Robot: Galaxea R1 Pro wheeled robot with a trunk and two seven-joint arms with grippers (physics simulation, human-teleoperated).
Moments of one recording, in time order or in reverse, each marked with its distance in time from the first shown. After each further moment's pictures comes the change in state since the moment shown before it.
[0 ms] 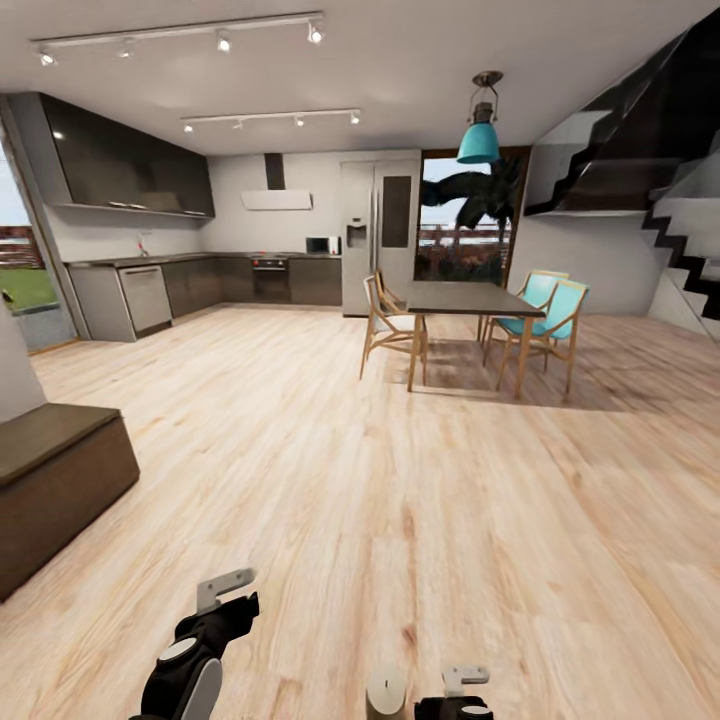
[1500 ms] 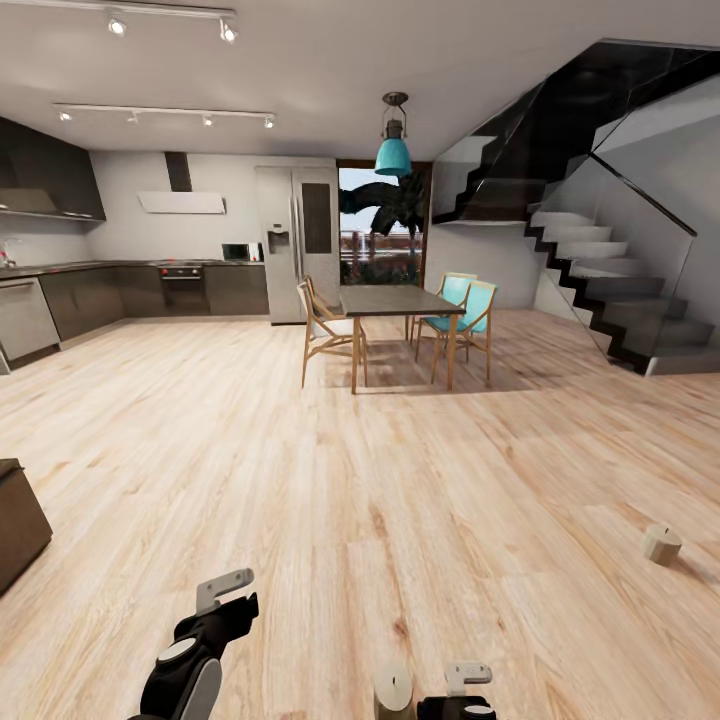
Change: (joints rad) left arm 0.000 0.001 0.003 0.003 0.000 0.001 -0.002; right arm 0.000 -0.007 -0.003 -0.002 0.000 -0.001 0.000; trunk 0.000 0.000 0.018
